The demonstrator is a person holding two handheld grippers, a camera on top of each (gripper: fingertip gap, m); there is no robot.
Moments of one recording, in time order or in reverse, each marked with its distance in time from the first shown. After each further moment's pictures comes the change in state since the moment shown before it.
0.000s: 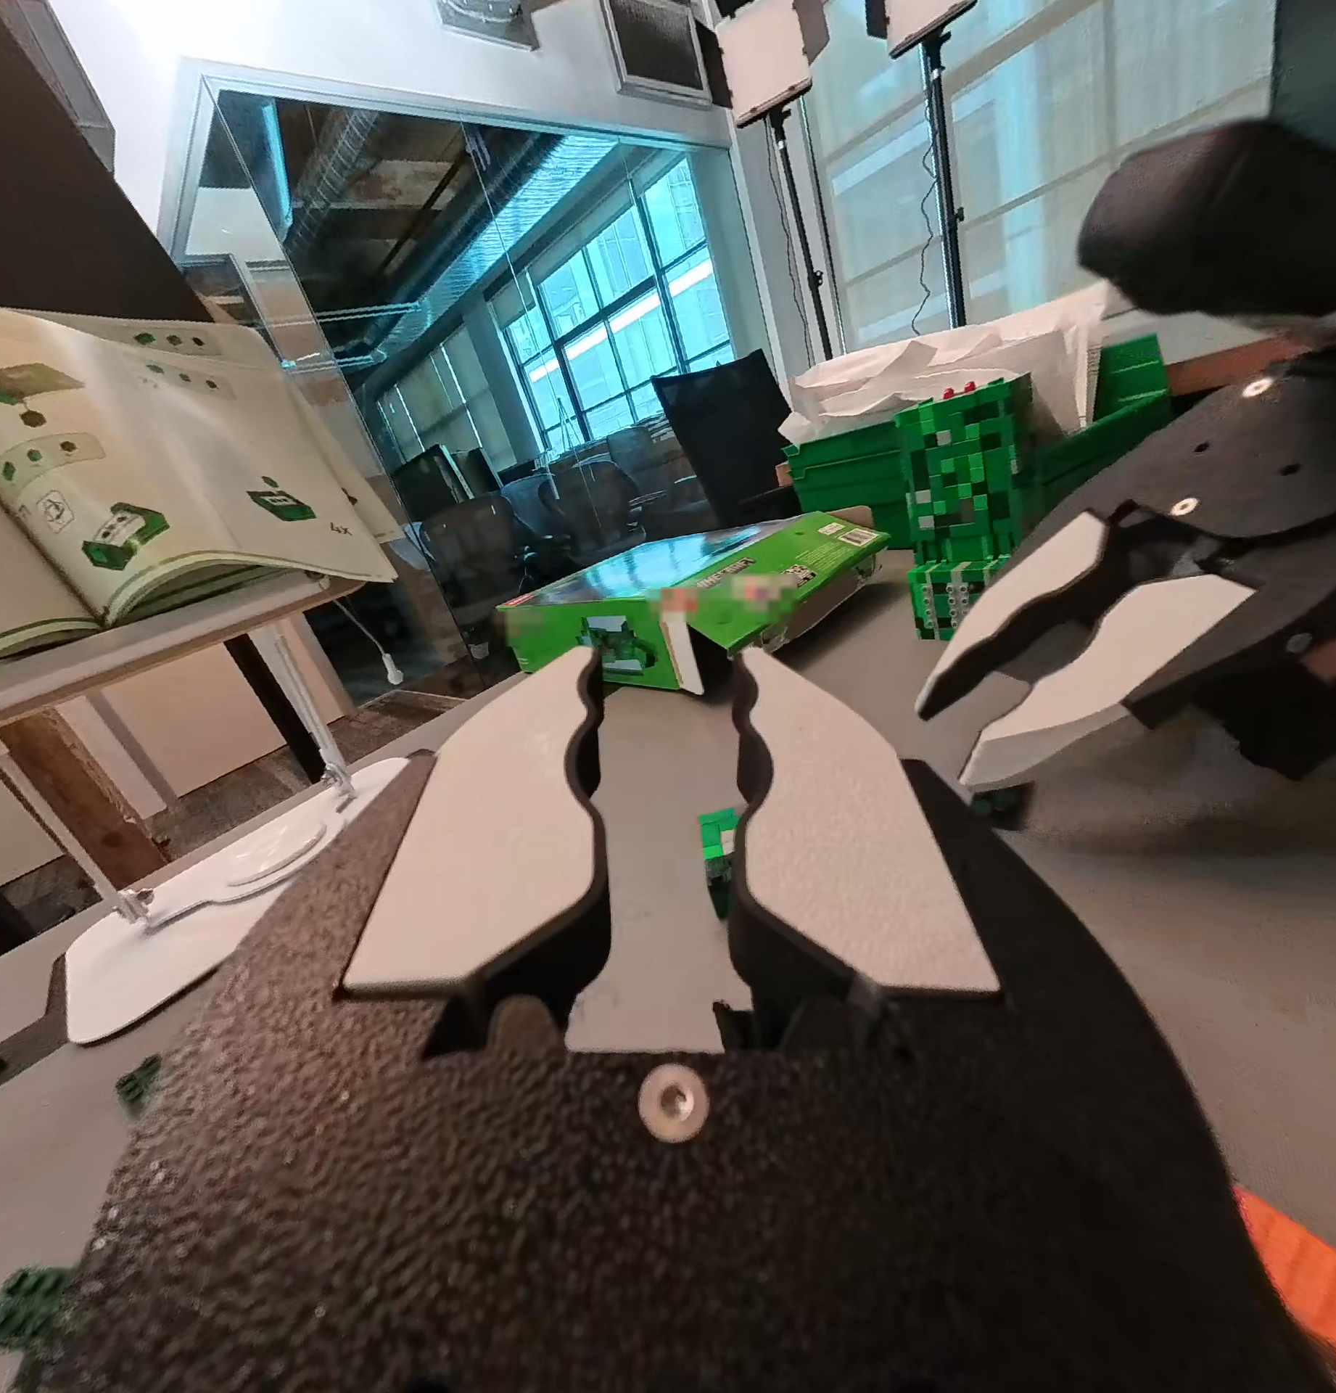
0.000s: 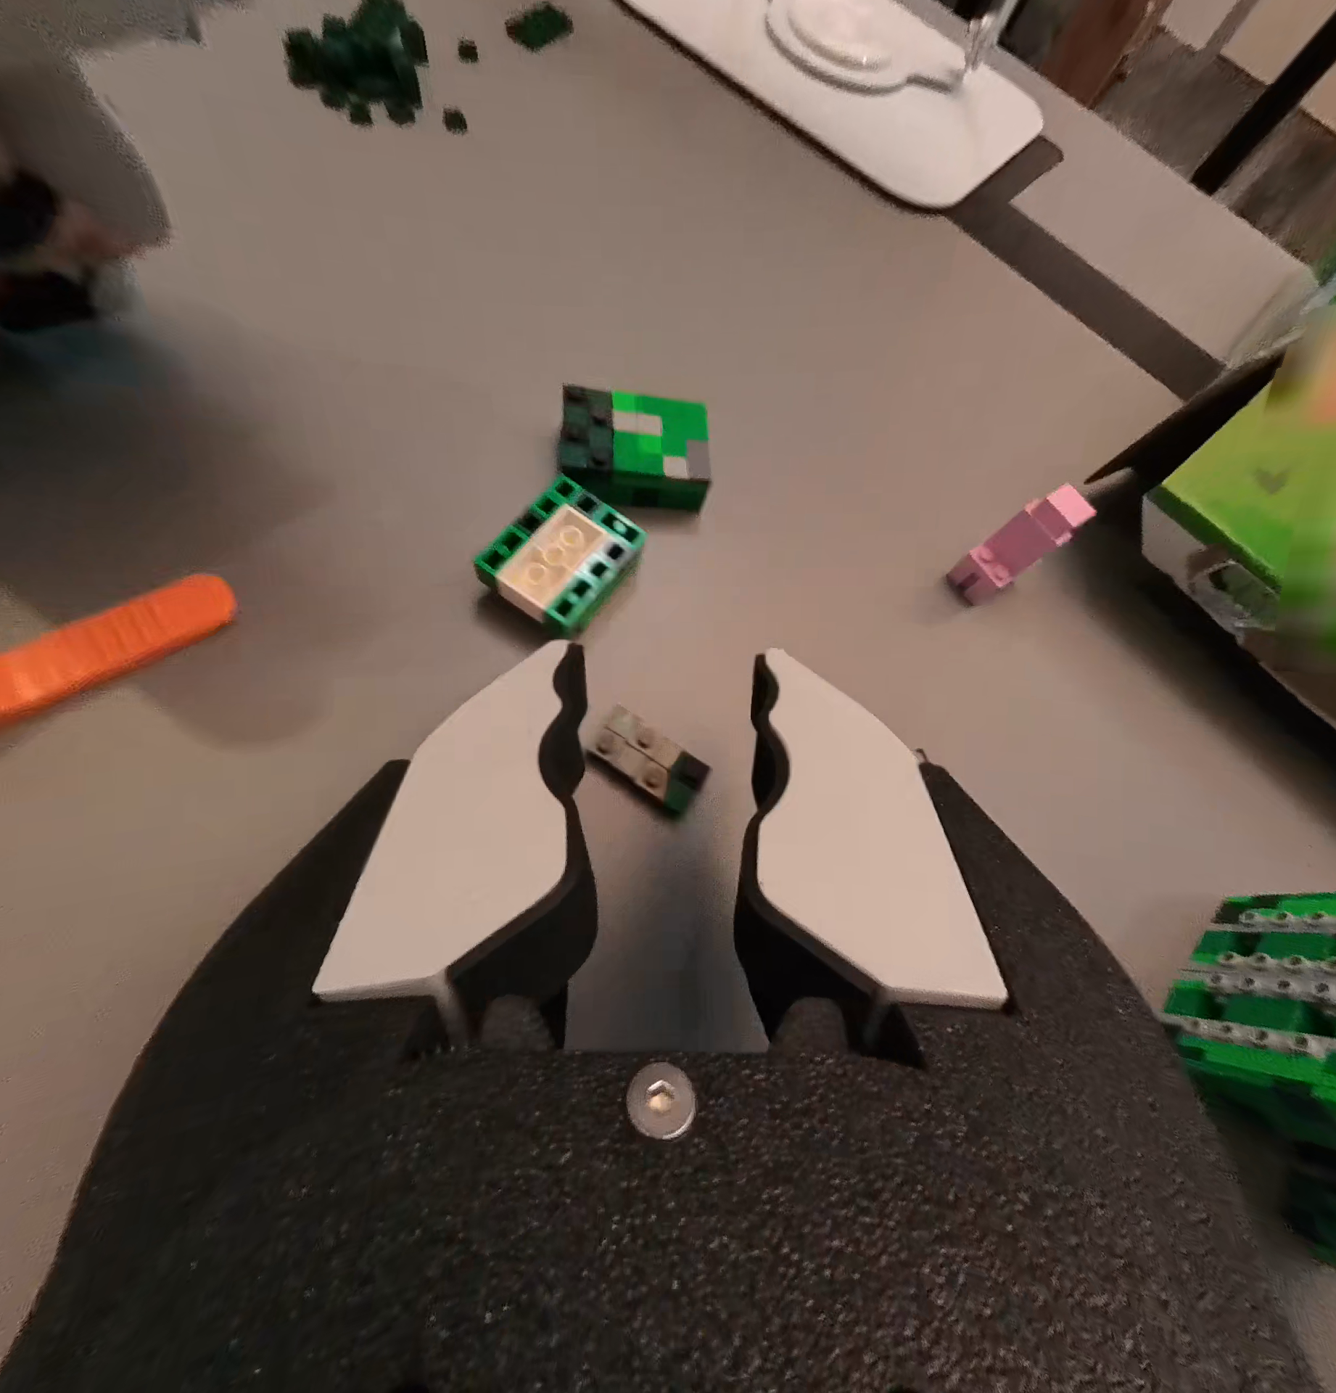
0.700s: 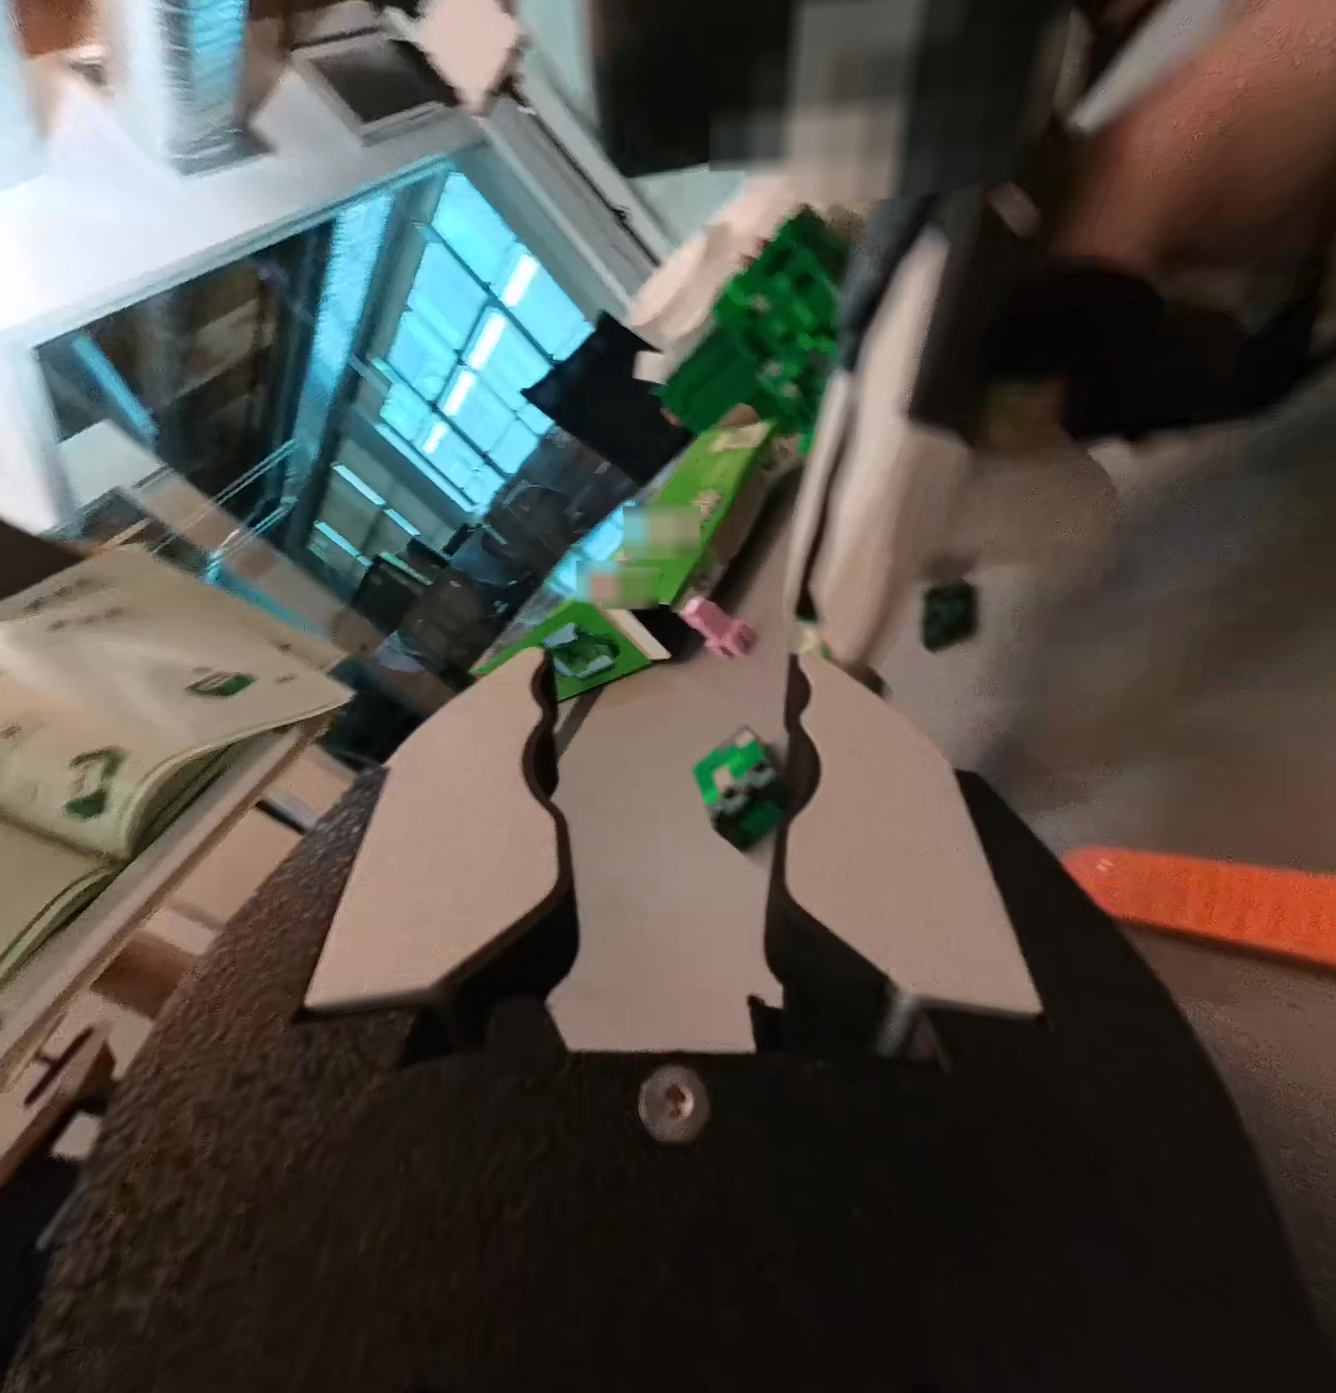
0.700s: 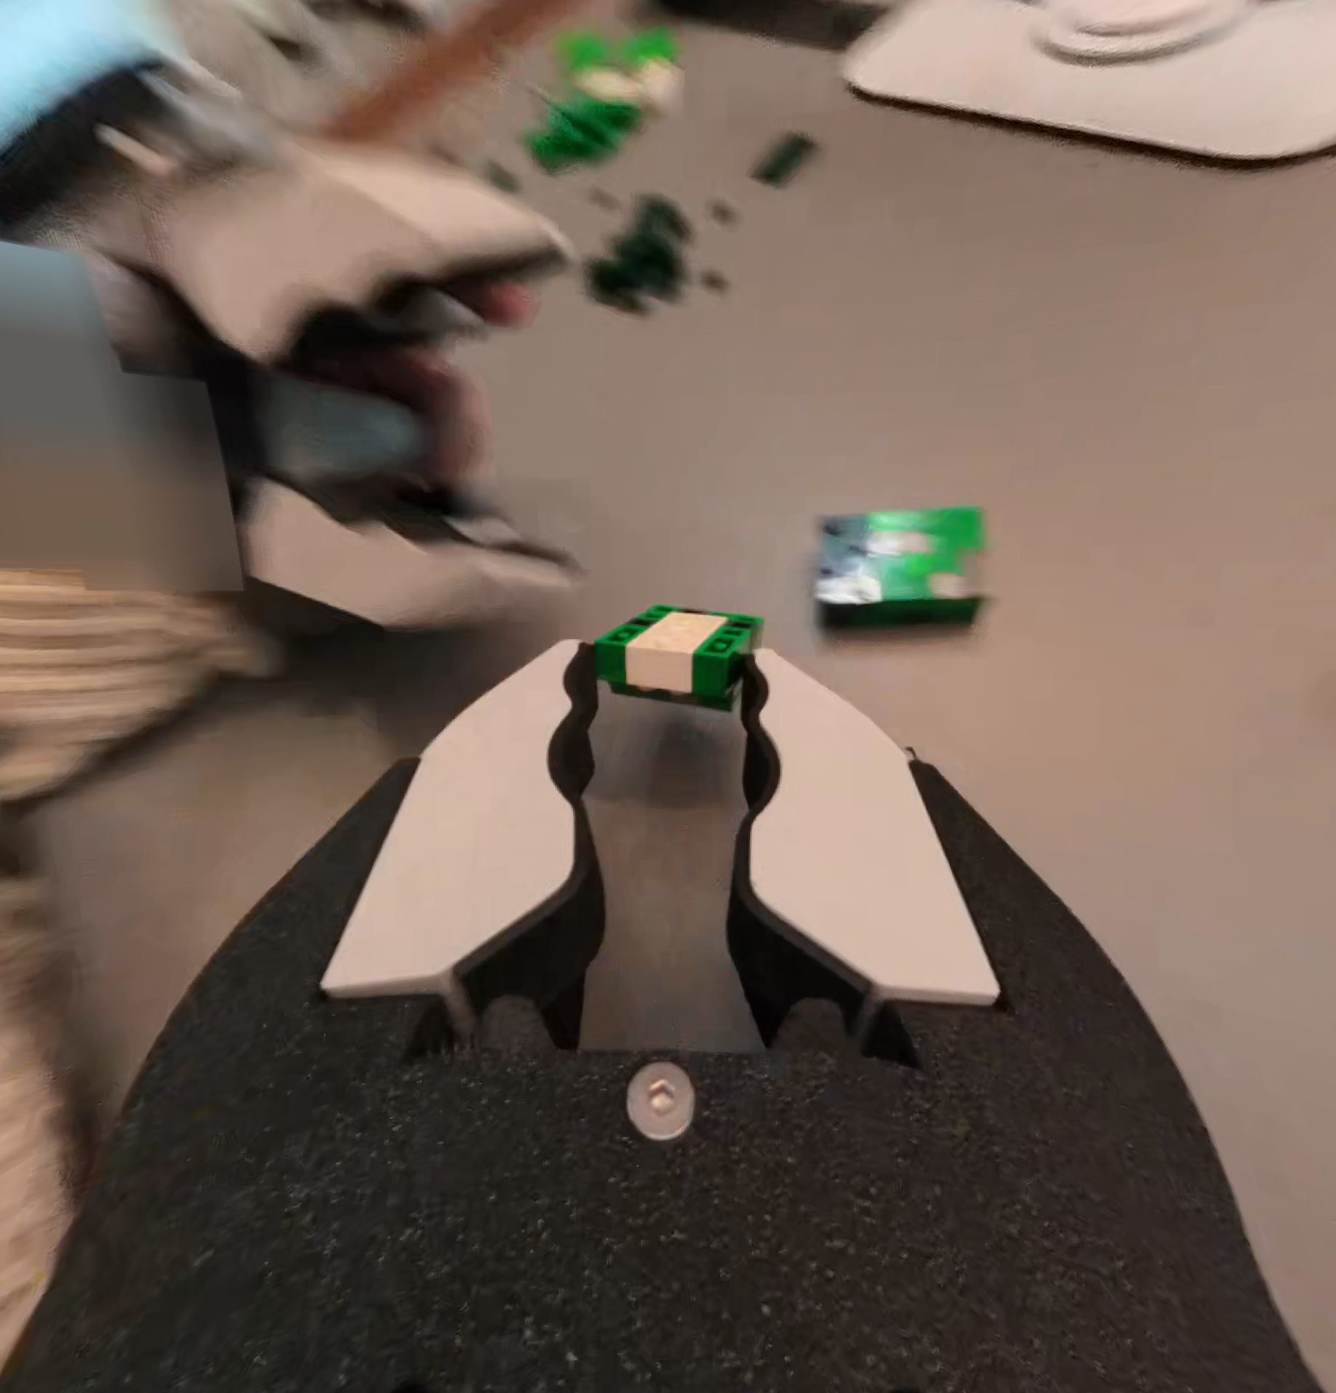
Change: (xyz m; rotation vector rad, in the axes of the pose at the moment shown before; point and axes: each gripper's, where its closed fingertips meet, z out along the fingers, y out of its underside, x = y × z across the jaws) left arm 0.031 0.016 -0.007 -0.031 0.204 0.428; right arm -0.061 -0.044 0.006 0.058 -0.380 0.282
